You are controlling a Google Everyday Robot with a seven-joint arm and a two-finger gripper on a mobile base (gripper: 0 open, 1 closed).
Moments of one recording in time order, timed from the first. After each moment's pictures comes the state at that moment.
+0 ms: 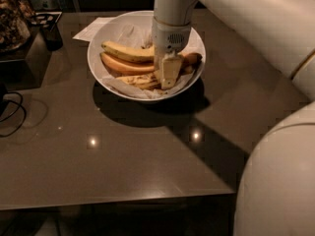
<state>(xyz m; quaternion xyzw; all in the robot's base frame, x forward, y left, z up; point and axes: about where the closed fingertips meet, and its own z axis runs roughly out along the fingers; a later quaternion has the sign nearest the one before) 0.589 -0.036 0.884 -0.77 0.63 0.02 0.05</state>
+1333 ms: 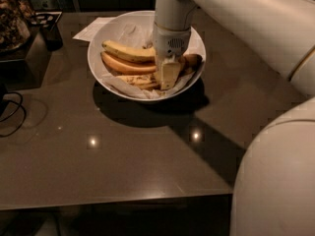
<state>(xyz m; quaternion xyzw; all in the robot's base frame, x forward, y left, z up) 0.586 -0.038 0.871 -0.77 0.64 0.04 0.04</state>
